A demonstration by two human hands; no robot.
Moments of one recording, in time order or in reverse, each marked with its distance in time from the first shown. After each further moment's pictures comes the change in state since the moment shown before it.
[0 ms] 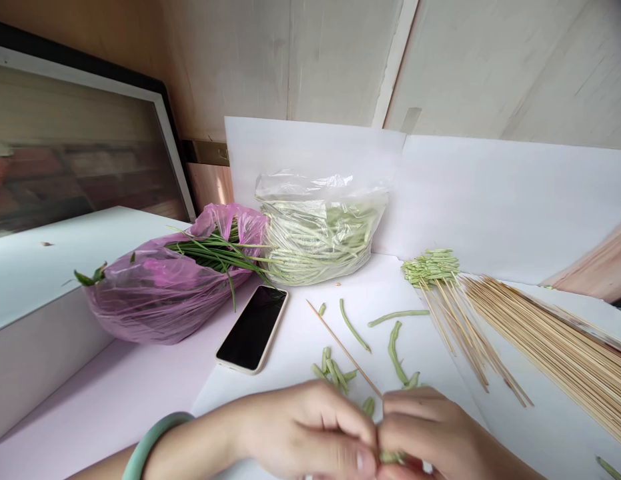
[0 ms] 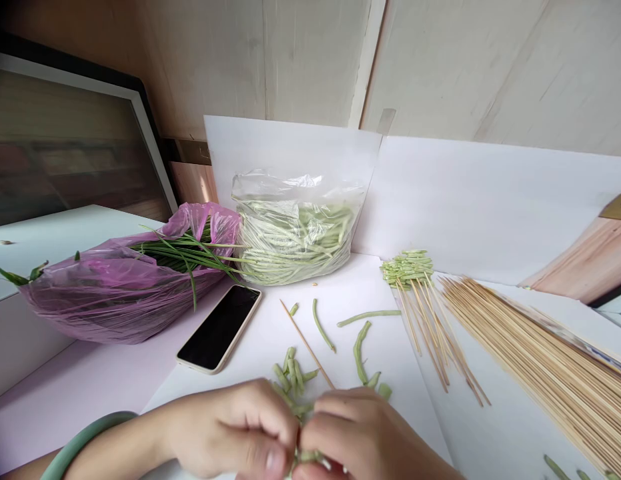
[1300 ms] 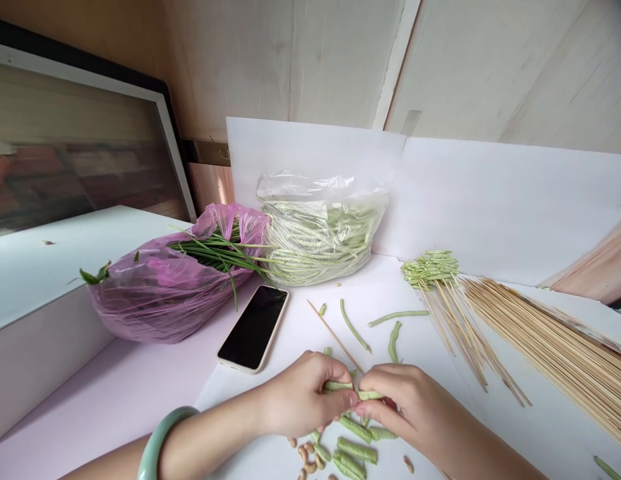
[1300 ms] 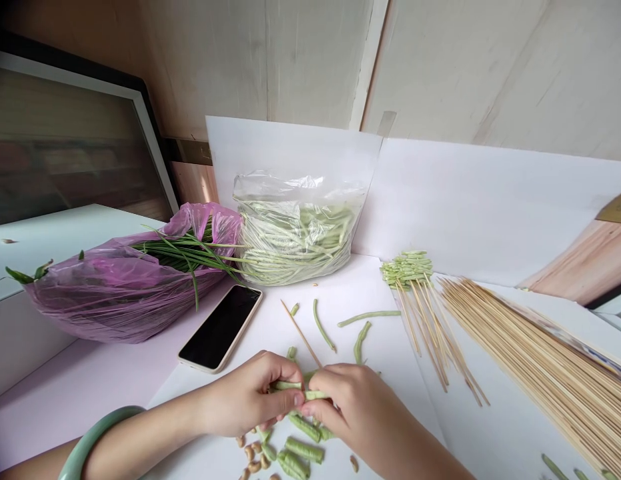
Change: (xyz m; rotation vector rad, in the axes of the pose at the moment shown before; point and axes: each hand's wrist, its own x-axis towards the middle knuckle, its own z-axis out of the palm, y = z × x) left_hand 0.008 -0.023 -0.009 0.225 0.409 -0.220; right_hand 0.013 0.027 0.024 -0.014 -0.089 0.313
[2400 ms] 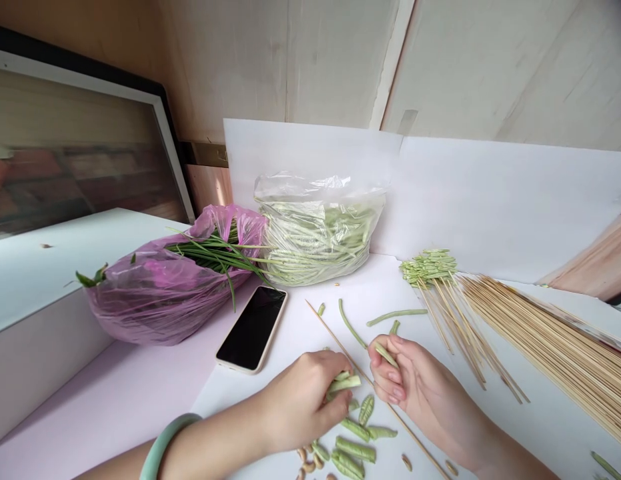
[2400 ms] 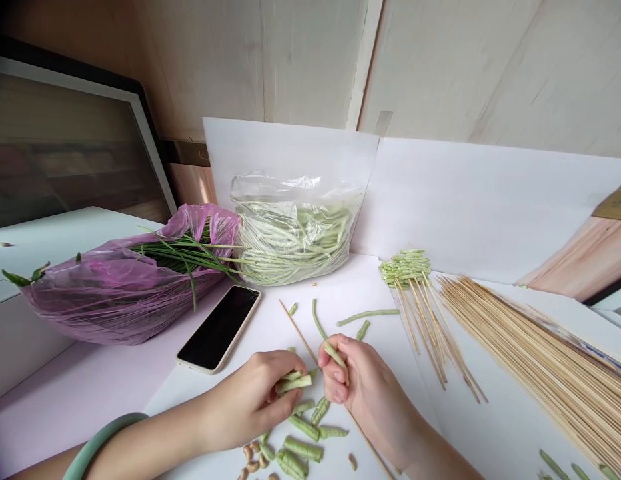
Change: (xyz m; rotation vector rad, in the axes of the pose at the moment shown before) left_hand -0.004 0.004 0.004 0.490 0.204 0.289; right_hand 0.007 -0.002 -0.006 1.483 0.179 0.269
